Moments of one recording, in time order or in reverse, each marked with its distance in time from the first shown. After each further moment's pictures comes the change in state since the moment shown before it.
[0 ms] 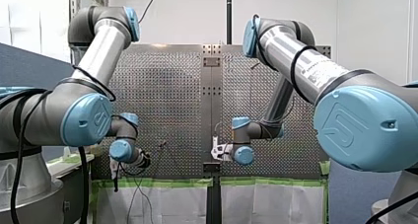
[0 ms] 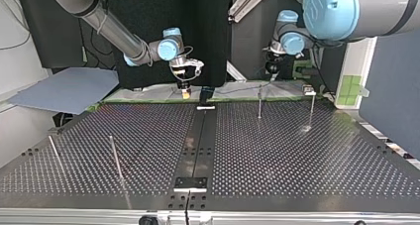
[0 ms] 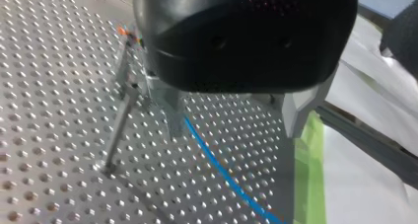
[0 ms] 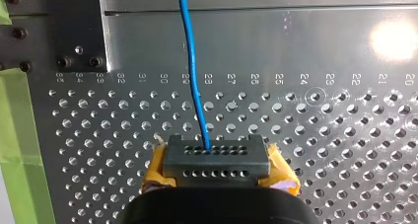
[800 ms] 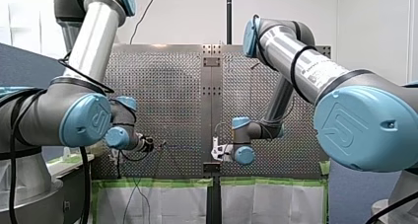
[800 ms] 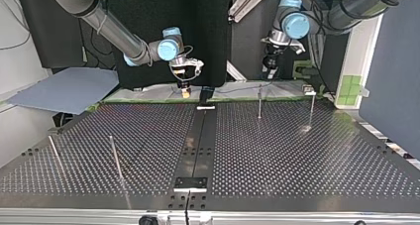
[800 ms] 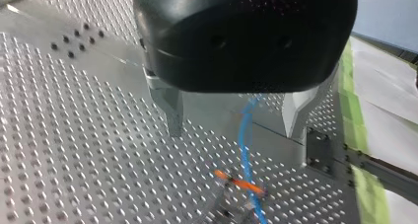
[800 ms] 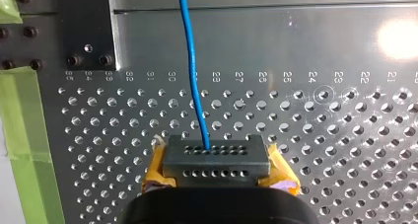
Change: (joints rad) left arm -0.042 0.229 -0.152 0.063 0.036 -0.014; right arm -0.001 0.001 0.000 0.017 0.000 0.006
